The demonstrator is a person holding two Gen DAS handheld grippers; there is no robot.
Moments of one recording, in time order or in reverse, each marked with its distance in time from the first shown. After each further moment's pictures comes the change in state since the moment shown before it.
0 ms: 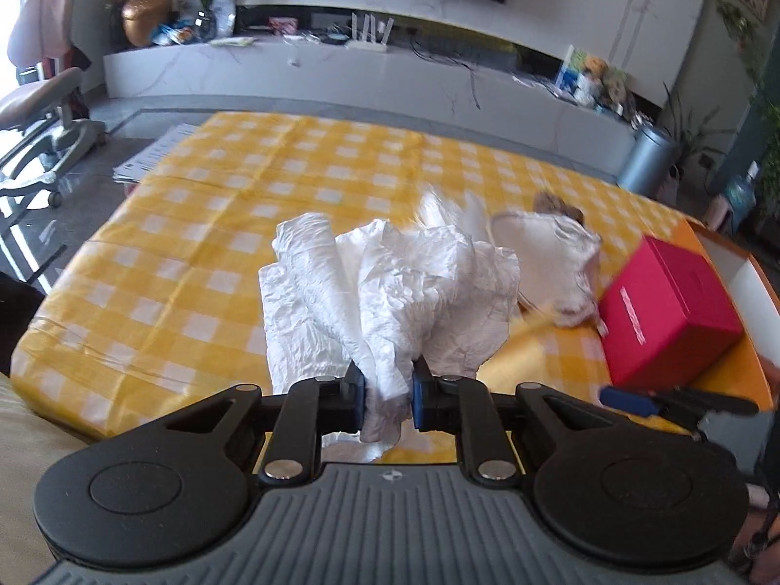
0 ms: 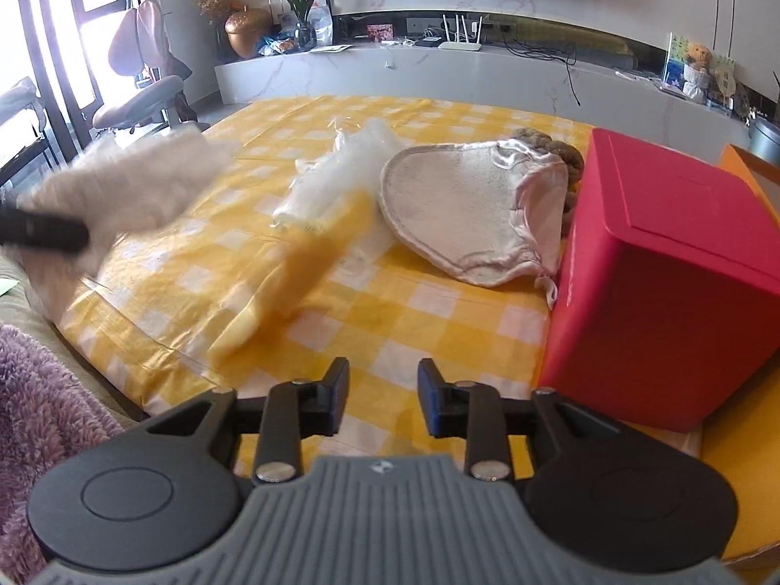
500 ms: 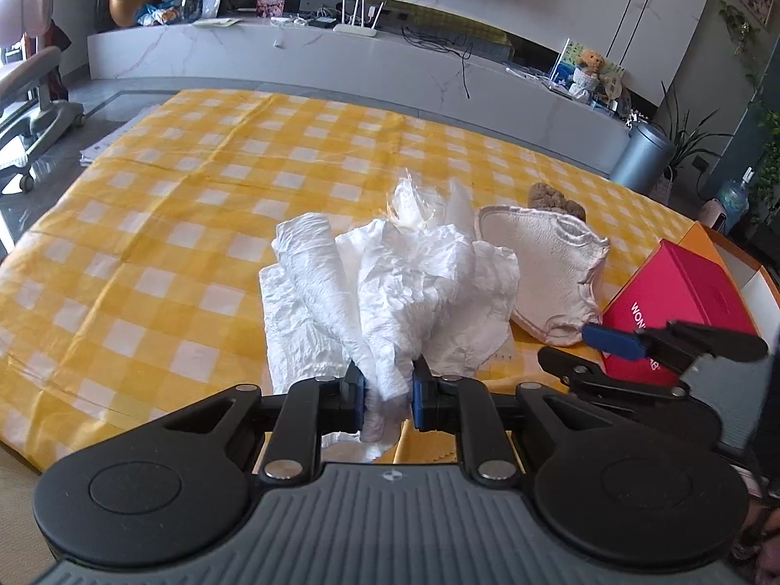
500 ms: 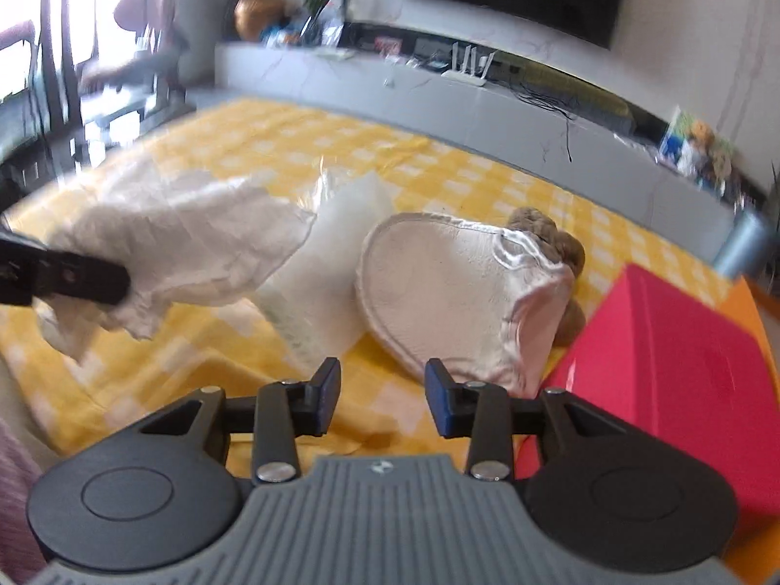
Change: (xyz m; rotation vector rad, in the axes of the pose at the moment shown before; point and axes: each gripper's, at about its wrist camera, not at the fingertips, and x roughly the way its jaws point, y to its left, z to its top) left arm 0.070 -0.019 0.004 -0.021 0.037 -0.062; right arm 0.049 0.015 0.055 -0.221 -0.014 -0.139
